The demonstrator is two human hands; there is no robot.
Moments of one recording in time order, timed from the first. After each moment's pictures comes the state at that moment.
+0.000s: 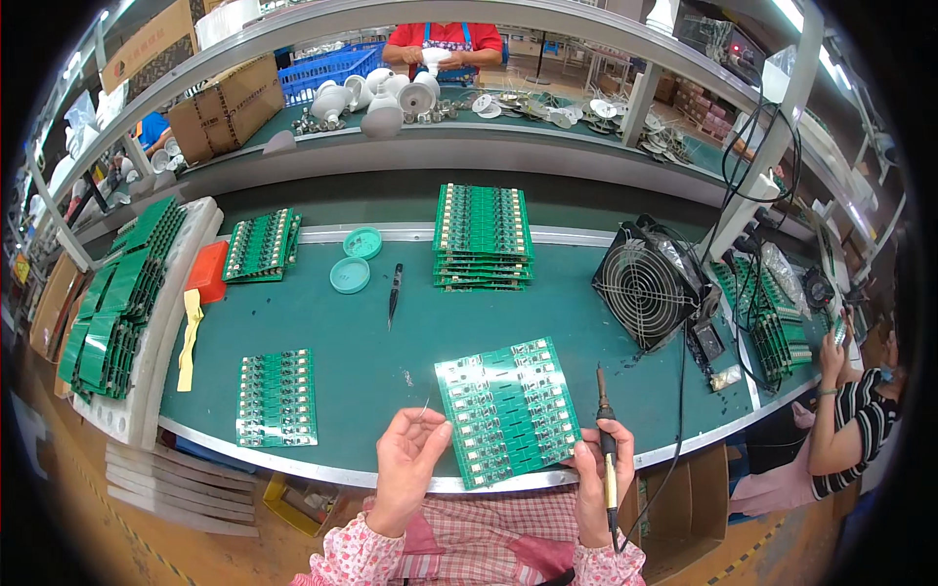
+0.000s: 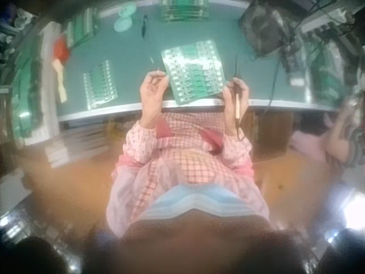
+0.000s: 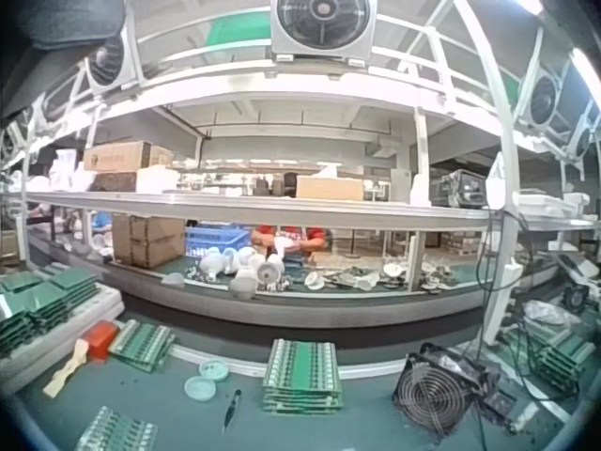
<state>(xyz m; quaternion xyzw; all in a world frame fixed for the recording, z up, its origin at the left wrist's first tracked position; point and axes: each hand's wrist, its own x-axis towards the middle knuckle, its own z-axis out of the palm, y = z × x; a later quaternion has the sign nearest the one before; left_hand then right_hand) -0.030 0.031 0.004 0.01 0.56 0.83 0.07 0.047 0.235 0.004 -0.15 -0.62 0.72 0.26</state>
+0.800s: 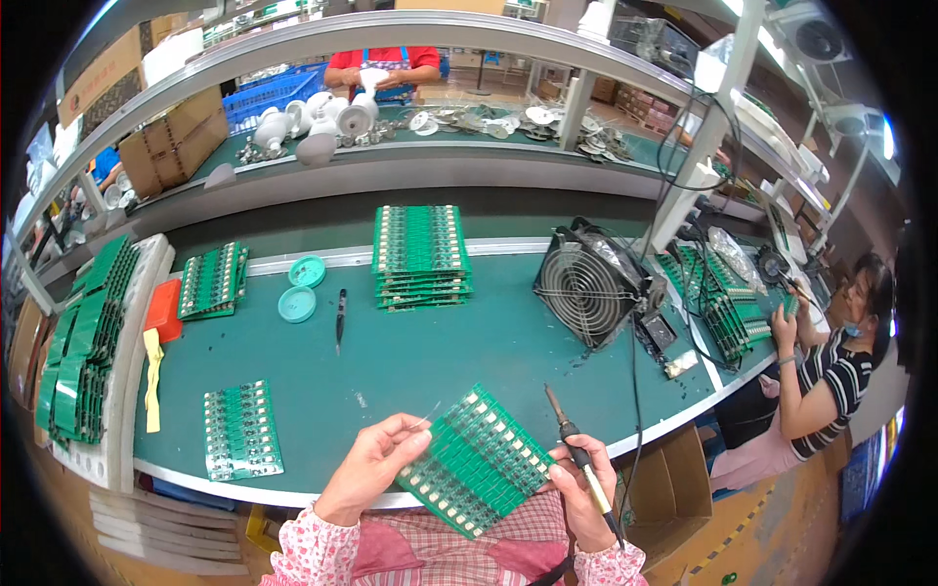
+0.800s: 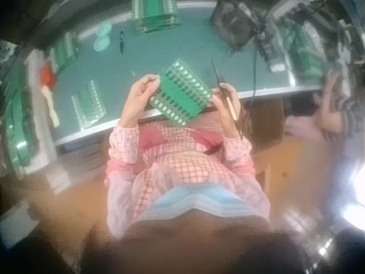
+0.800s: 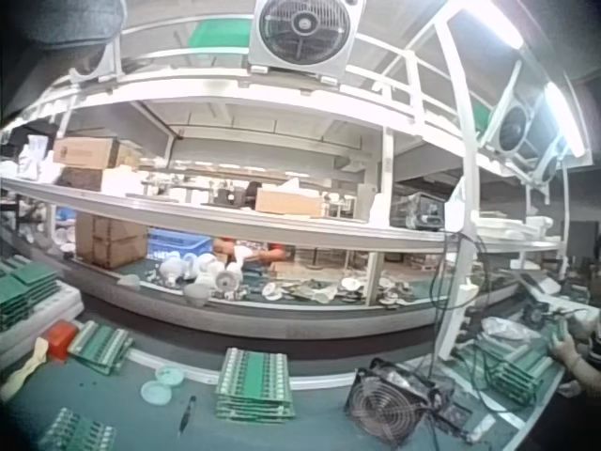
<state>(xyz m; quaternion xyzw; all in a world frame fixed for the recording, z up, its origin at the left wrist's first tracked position) -0.062 0.028 0.036 0.13 0.59 0.73 0.32 0.087 0.260 0.014 -0.13 -0.58 0.78 0.21</state>
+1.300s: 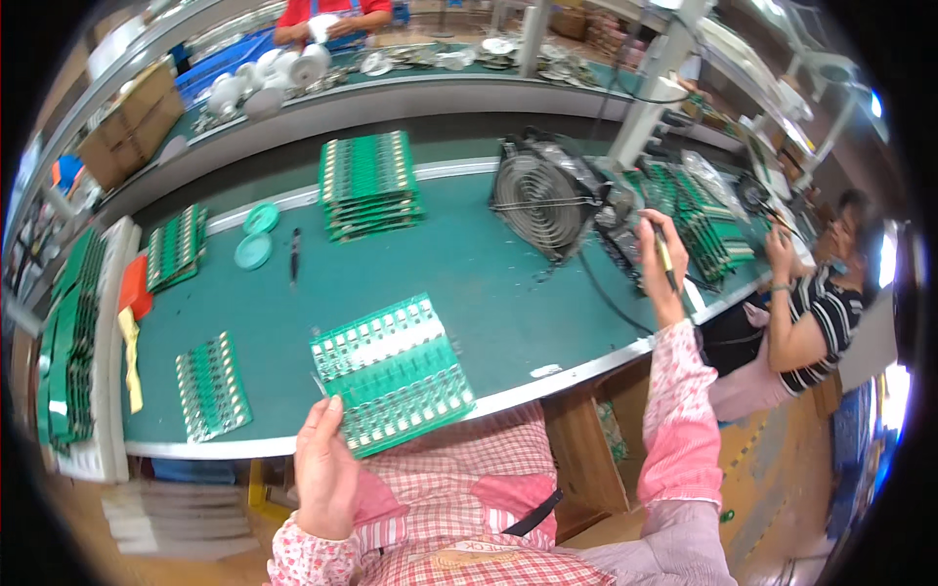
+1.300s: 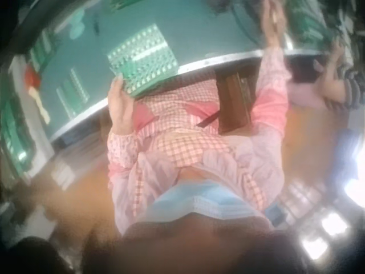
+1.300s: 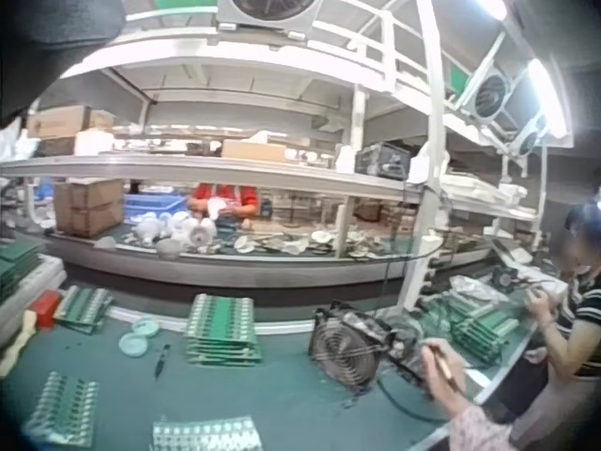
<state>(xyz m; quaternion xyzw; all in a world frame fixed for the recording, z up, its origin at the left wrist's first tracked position) 0.001 0.017 0.018 -0.11 0.42 0.89 0.16 -0.008 0.473 0.055 -0.19 -0.82 0.36 0.40</state>
